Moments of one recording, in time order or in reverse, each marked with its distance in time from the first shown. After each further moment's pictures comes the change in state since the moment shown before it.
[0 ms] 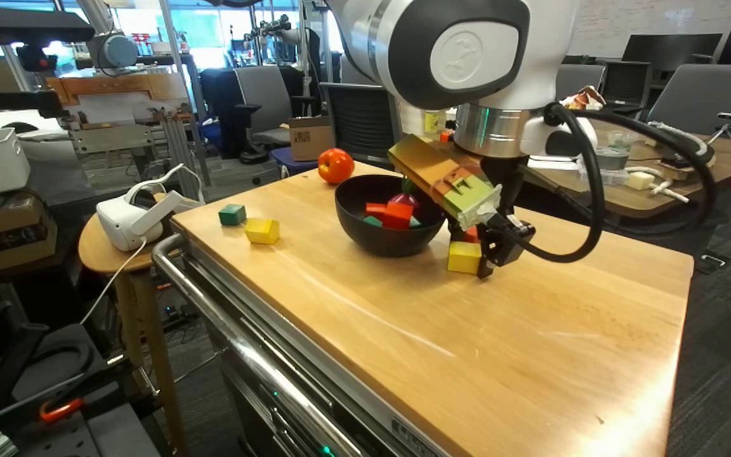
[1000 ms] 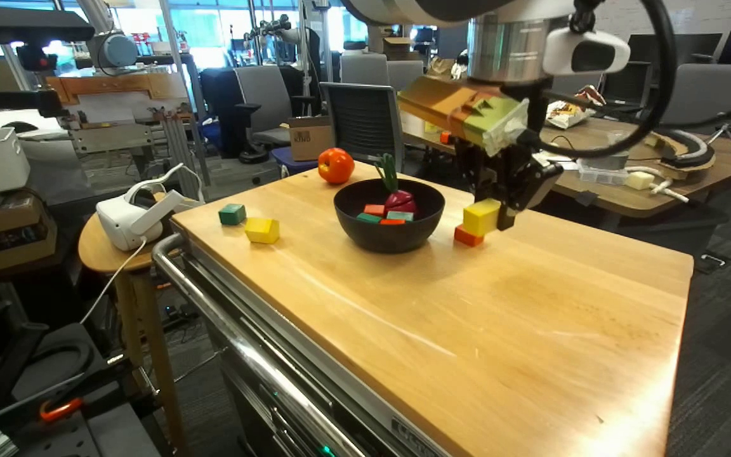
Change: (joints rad) arm 0.005 -0.097 -0.008 0.045 -0.129 -0.074 0.077
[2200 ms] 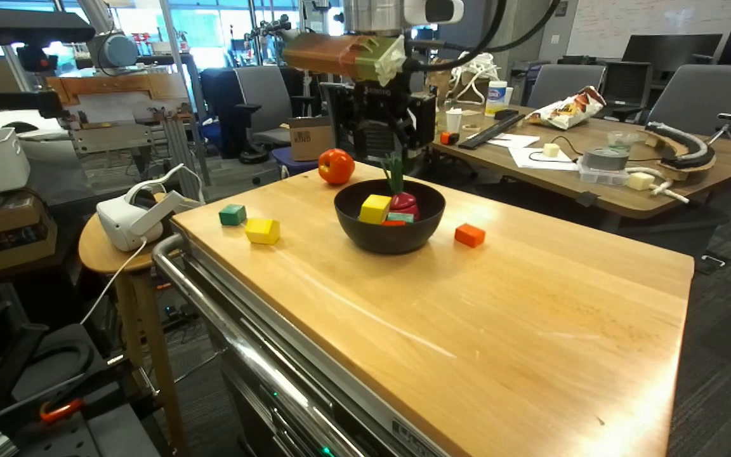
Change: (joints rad) arm 0.142 -0.213 0.102 -0.161 -0.069 -0.088 -0.128
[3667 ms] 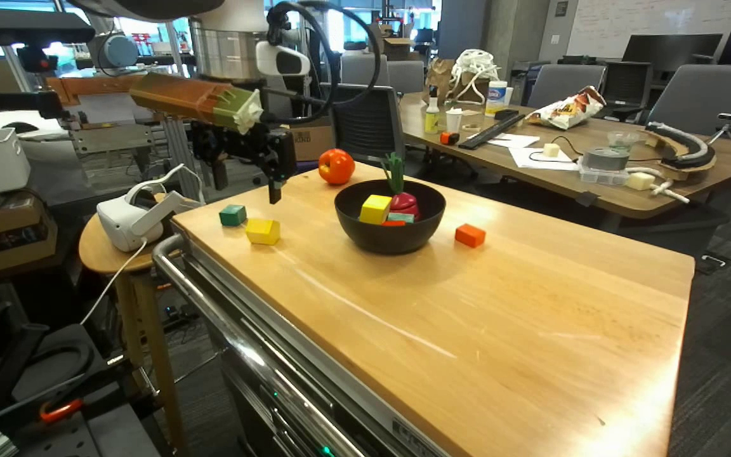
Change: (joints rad) arm 0.193 -0.239 0.092 -0.388 0.108 0.052 -0.172
